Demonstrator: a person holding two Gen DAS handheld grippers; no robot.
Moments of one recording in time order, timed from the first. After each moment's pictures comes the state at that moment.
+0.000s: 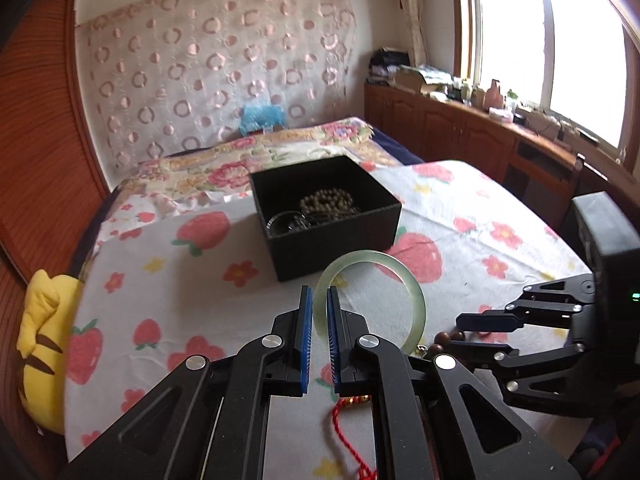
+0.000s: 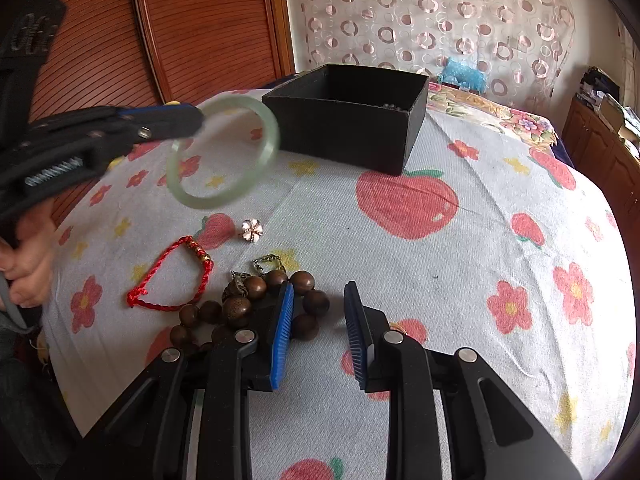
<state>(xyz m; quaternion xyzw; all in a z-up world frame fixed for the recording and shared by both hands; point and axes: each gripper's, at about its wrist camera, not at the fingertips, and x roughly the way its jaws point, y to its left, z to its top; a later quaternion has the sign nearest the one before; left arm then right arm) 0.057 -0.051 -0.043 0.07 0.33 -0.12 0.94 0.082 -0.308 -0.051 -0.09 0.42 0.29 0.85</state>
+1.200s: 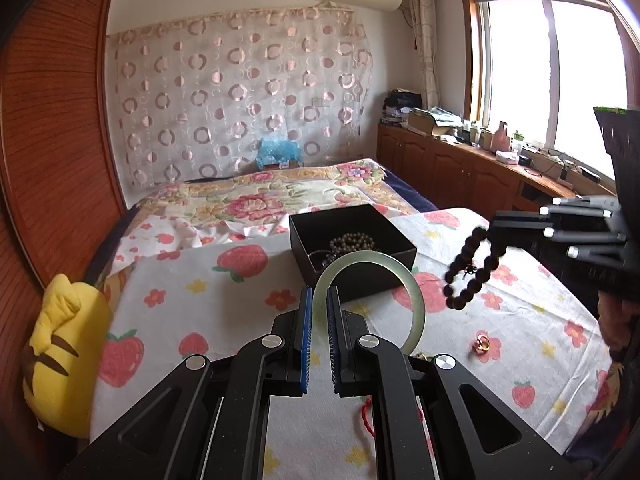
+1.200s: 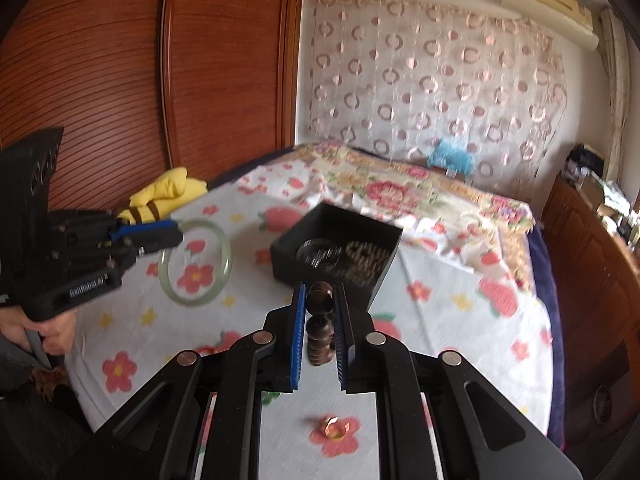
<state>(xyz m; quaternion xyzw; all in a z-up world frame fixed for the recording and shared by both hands) 0.034 -0.017 -0.013 0.04 0.26 -0.11 0.96 0.082 -0.311 0.074 -0.12 0.29 0.30 0.90</state>
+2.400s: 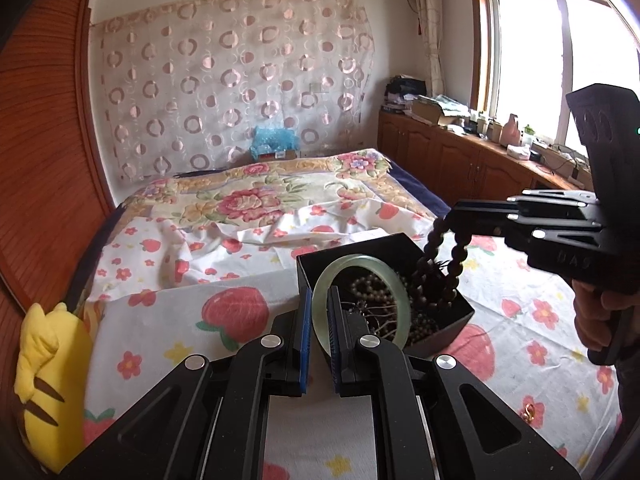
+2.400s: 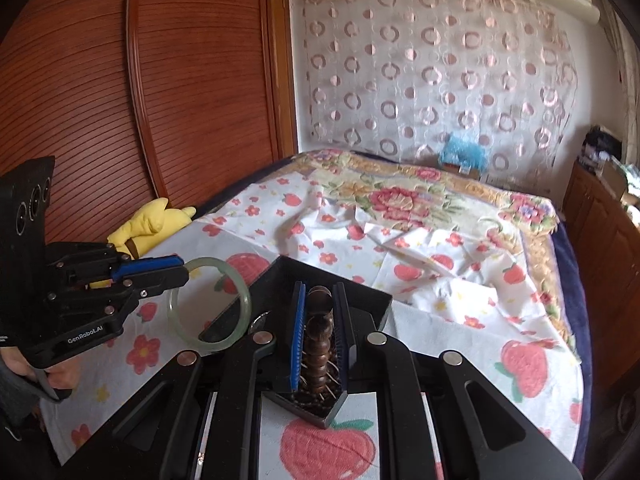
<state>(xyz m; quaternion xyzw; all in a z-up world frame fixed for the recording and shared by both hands) 0.161 -0.017 -0.015 0.04 0.29 -0.12 0.95 0.227 -0.288 0.057 -0.07 0.31 0.32 0.89</state>
